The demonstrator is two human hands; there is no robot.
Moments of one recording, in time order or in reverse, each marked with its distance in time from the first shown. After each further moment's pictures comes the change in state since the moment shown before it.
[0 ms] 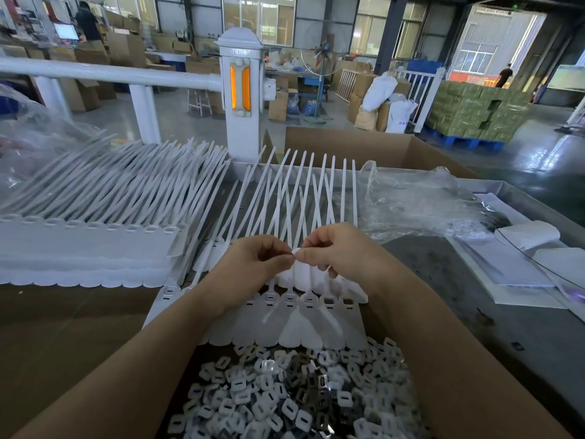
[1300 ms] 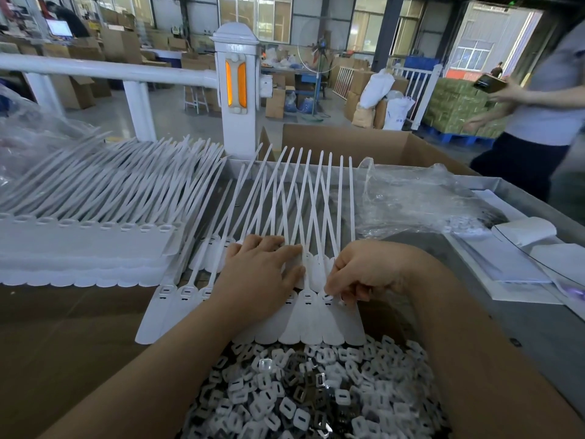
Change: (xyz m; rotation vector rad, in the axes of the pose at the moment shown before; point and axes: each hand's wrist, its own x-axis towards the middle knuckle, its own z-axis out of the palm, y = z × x) left_hand 0.010 -0.019 0.025 0.988 0.053 0.135; right_hand -0.013 0.003 -0.030 -0.132 -0.379 0.358
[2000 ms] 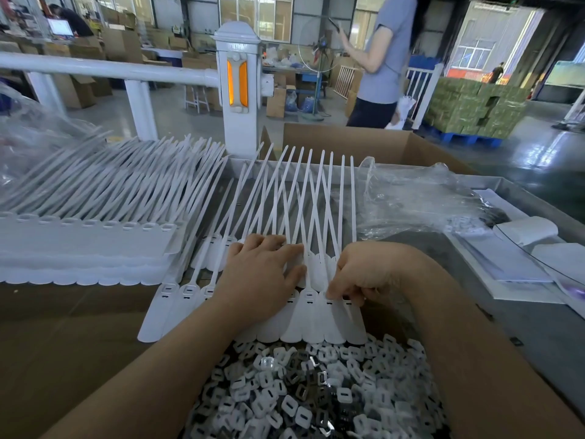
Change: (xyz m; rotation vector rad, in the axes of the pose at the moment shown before) left_hand 0.000 -0.002 0.004 0.022 0.023 0.015; right_hand -0.004 -0.008 0.006 -0.089 0.053 0.048
